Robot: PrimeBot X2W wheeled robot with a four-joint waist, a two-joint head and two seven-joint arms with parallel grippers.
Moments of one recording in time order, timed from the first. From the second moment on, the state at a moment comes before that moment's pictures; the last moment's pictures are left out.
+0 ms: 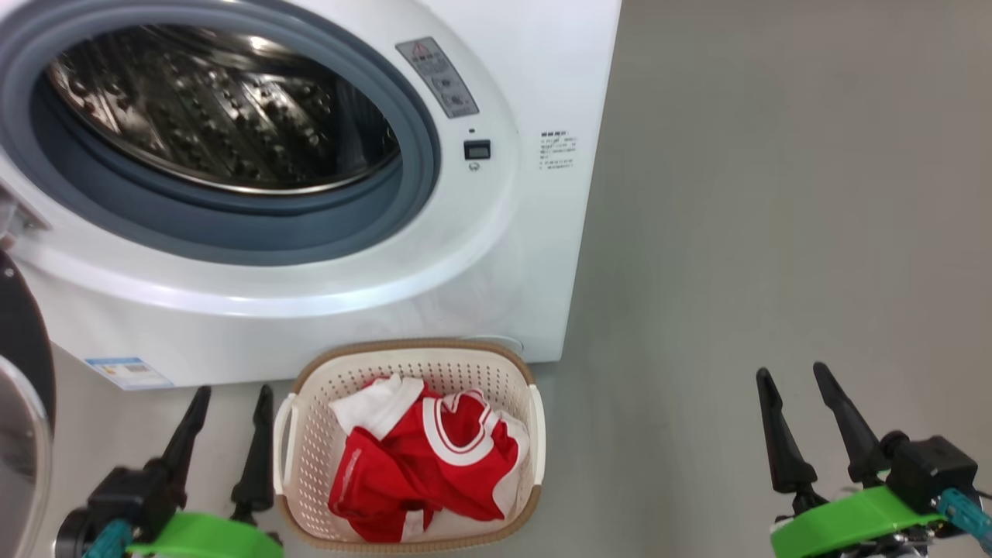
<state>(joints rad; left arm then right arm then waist) -0.16 0.11 0.02 0.33 -0.24 -0.13 -0.26 0.00 -0.05 -0.02 0.19 0.33 0.12 -0.26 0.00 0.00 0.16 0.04</state>
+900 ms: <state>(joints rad) 0.02 0.08 0.11 0.21 -0.21 -0.13 -0.26 0.10 -0.04 -0.05 0.18 0.32 0.12 -0.26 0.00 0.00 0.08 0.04</state>
